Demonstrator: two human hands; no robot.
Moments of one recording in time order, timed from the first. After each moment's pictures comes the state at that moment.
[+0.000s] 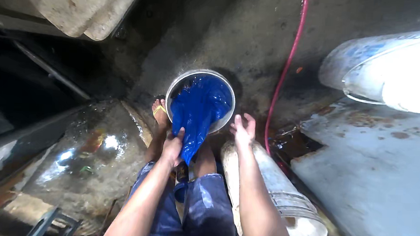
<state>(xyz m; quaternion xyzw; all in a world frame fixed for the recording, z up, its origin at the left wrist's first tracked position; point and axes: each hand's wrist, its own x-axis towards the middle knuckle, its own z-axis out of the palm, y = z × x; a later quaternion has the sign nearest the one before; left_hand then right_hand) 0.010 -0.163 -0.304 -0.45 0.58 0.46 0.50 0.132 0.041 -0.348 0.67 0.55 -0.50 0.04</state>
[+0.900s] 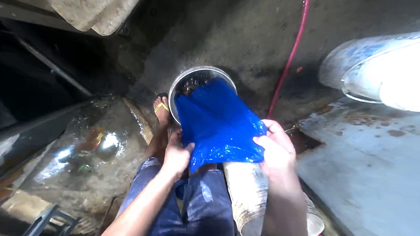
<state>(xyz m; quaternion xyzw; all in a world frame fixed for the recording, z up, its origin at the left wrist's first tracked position) 0.012 -0.170 -0.238 -0.30 0.64 0.46 0.54 0.101 0.059 -0.201 0.56 0.54 -0.63 0.01</state>
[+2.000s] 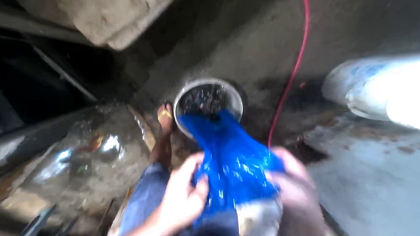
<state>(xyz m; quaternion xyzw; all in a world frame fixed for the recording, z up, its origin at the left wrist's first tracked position) -0.008 -0.180 -0.159 0.01 0.69 0.54 0.48 0.123 0.061 -0.182 0.44 0.61 -0.66 0.10</state>
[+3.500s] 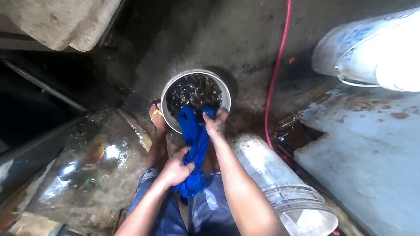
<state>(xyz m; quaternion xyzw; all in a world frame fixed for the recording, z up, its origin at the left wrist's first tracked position) 0.020 -0.194 -0.277 0.01 0.64 0.28 0.72 0.083 -0.016 -0.388 0.69 0.55 -0.45 0.17</state>
